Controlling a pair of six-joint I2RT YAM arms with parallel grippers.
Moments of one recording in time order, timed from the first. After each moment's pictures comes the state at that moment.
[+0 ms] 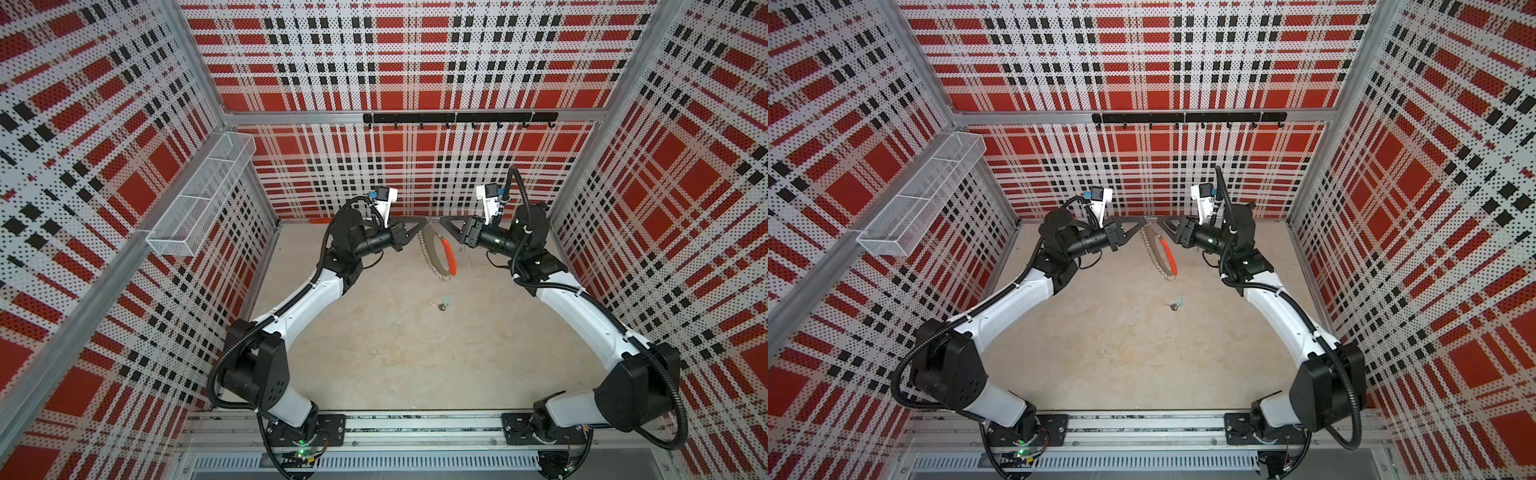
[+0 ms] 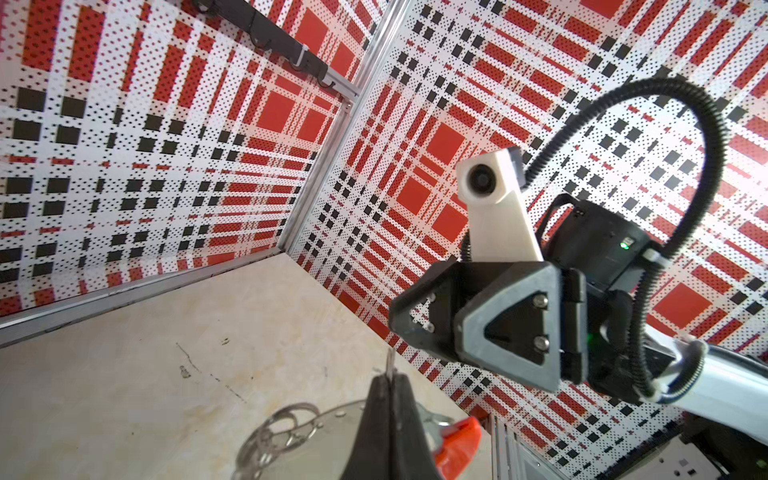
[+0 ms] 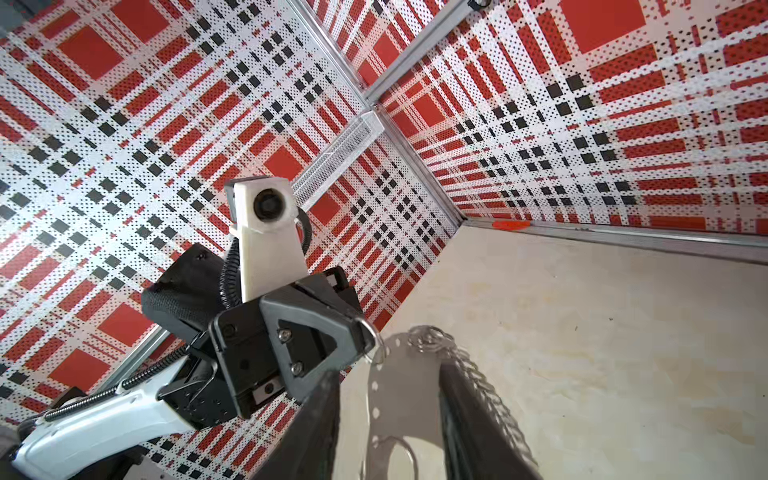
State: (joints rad) left arm -0.46 1.57 1.26 0.44 0.72 -0.62; right arm 0.33 1.44 1.24 0.22 -0.73 0.68
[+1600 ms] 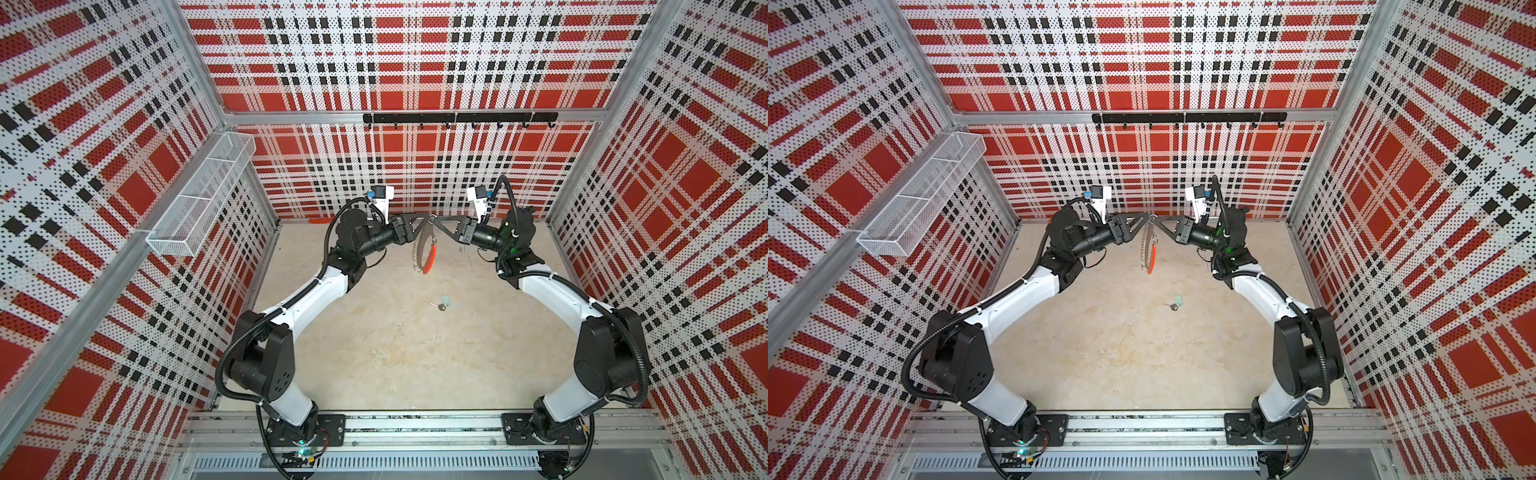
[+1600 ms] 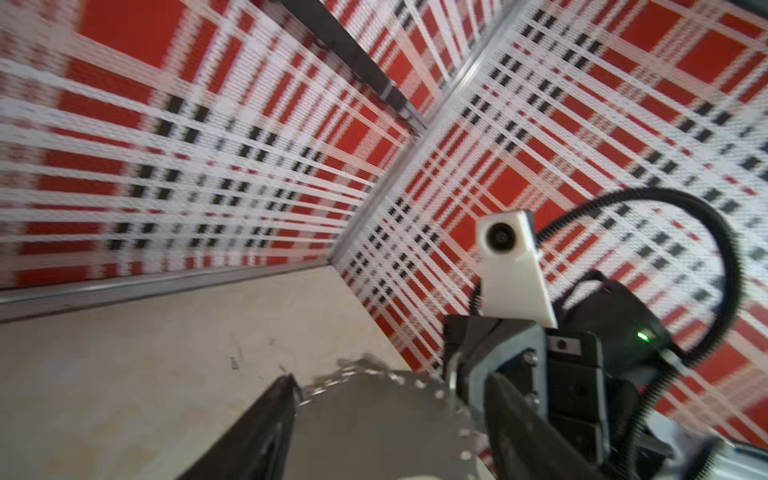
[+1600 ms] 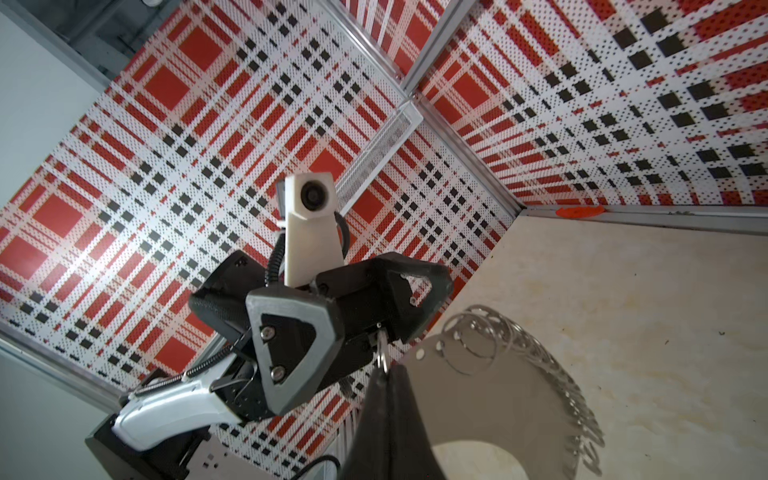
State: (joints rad) left arm -0.42 1.57 1.23 0.41 0.42 -0.65; right arm 0.30 1.61 1.20 0.64 -0.85 0.98
